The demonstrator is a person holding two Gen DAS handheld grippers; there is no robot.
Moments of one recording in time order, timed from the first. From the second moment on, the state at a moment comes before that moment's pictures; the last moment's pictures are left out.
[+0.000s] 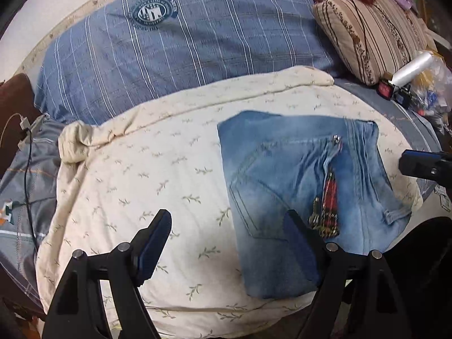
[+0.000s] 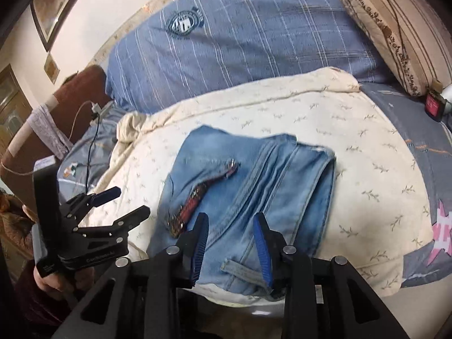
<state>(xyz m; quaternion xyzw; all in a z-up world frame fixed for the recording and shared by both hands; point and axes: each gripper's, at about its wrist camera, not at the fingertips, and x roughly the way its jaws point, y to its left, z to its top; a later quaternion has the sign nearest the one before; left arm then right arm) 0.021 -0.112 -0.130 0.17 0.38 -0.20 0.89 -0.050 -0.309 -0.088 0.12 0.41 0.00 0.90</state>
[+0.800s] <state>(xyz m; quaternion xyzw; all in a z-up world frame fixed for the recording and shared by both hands) 0.091 -0.156 -0.167 0.21 0.41 -0.17 0.87 0.028 -0.352 -0.139 0.20 0.43 -0.02 0.88</state>
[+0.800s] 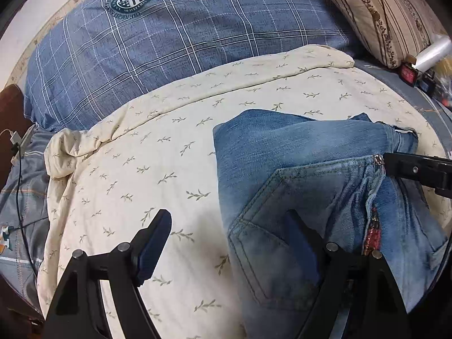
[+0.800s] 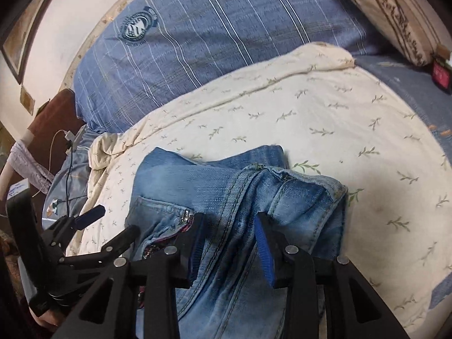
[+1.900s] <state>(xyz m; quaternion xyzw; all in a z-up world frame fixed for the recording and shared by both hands) 0.037 -0.099 -0.110 0.16 0.37 -0.14 0.91 -0.066 -0.386 -0.097 0.25 0.30 -0.04 0.92</state>
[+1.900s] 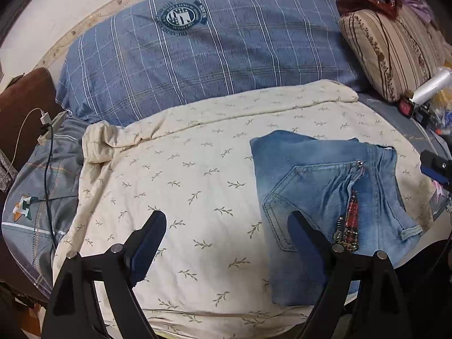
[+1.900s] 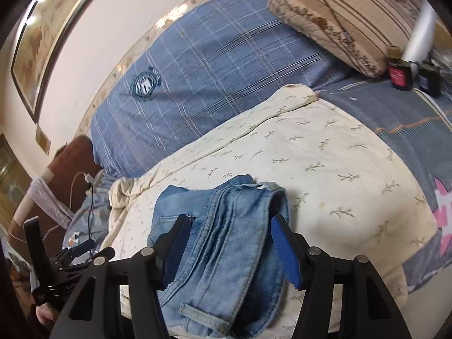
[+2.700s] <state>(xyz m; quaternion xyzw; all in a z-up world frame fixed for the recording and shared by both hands) 0.046 -0.102 -0.128 0.16 0.40 -0.14 0.89 -0.059 -0.386 -0.107 0.26 0.33 -0.03 0.91</state>
